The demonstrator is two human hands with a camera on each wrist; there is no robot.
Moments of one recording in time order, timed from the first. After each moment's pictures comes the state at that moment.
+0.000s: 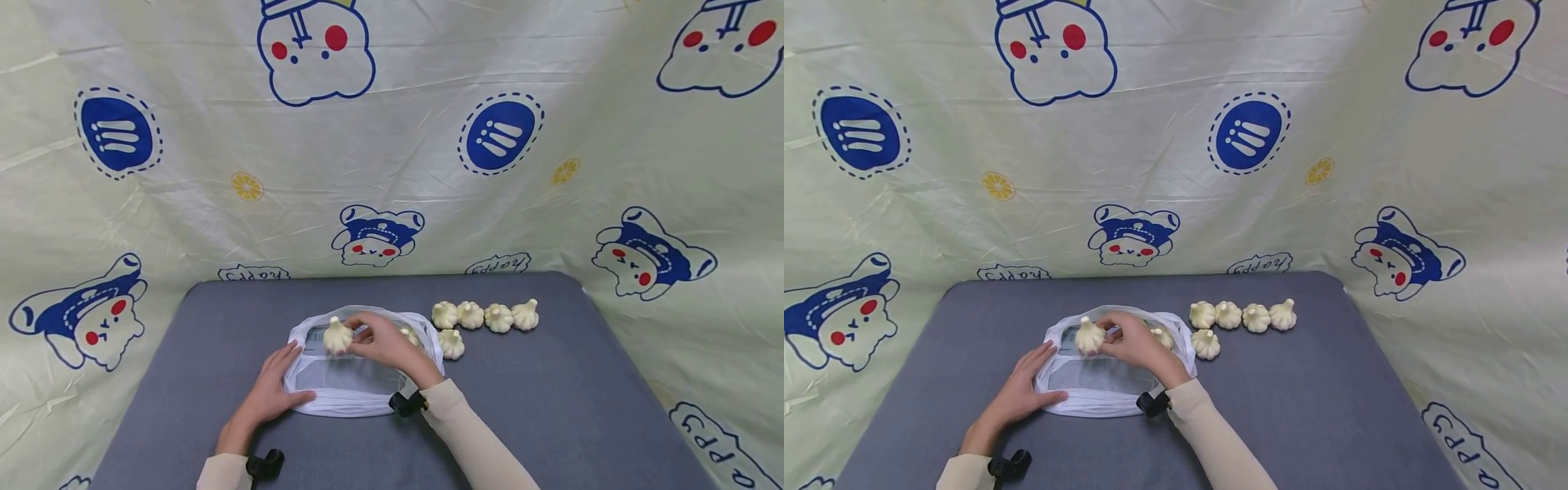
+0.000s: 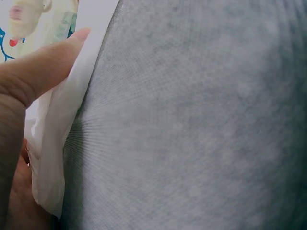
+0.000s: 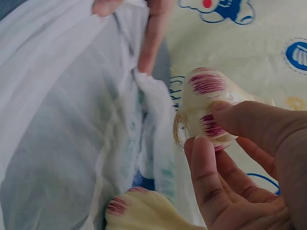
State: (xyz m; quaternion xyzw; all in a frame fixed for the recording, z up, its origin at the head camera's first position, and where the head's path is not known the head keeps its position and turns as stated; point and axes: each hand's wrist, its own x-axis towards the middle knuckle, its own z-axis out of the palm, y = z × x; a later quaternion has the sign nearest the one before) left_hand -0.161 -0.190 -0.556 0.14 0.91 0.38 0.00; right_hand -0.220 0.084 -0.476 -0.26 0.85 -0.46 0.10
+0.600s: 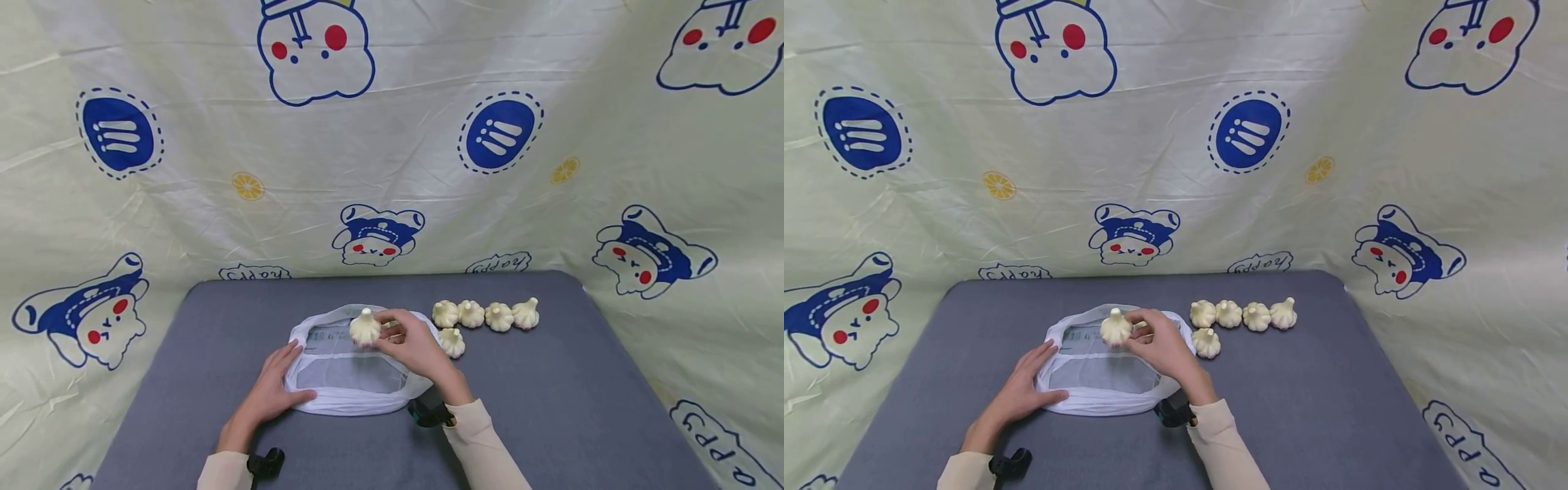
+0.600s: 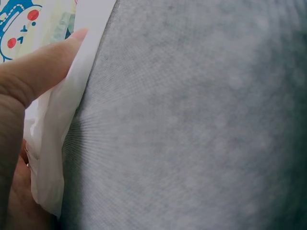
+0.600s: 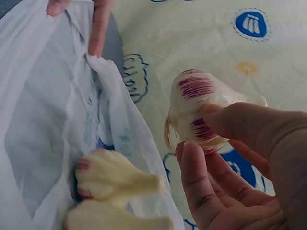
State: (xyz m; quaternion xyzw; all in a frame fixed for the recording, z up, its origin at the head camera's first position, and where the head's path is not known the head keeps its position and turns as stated) left_hand -0.159 -0.190 -0.552 0.14 0.92 0.37 0.02; right_hand -0.188 0.126 -0.459 -0.17 0.84 -0.50 0.03
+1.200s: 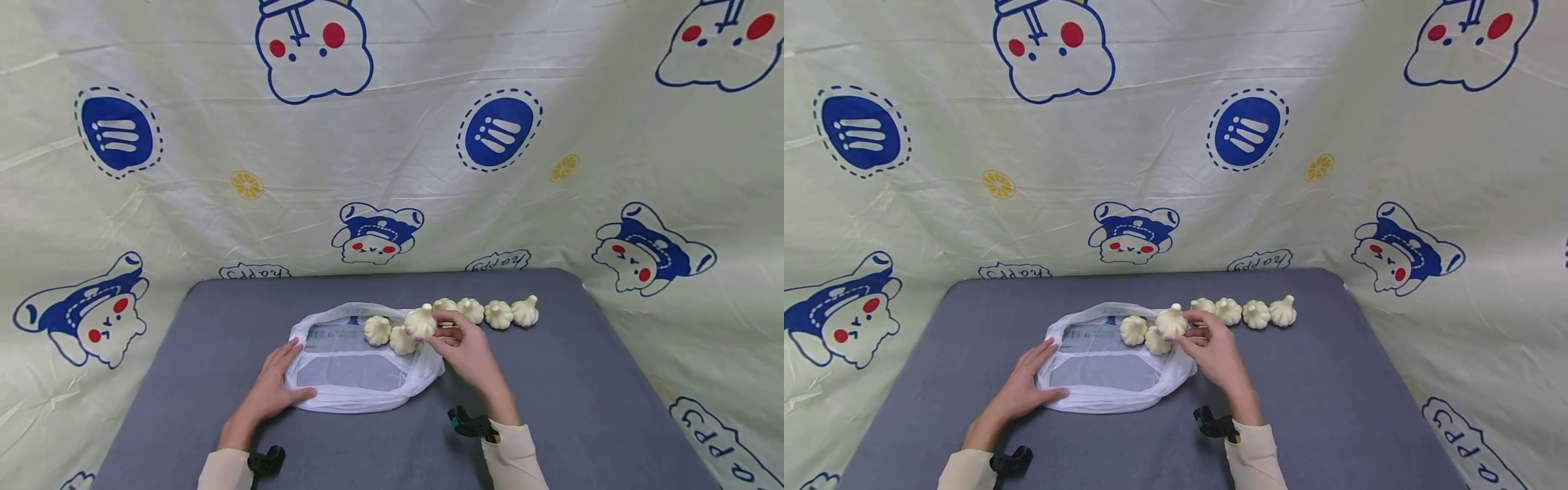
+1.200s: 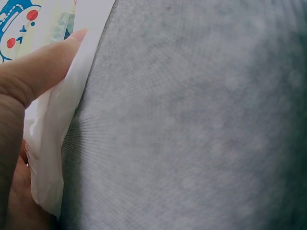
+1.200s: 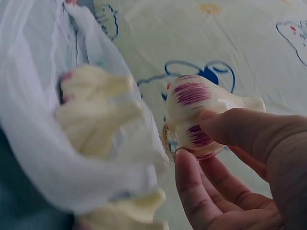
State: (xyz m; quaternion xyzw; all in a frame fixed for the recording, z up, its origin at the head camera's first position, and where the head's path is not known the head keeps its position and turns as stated) left_hand -0.159 -0.190 -0.553 0.13 0.92 0.37 0.03; right_hand -0.165 0.201 -0.467 -0.10 0.83 -0.55 -0.05
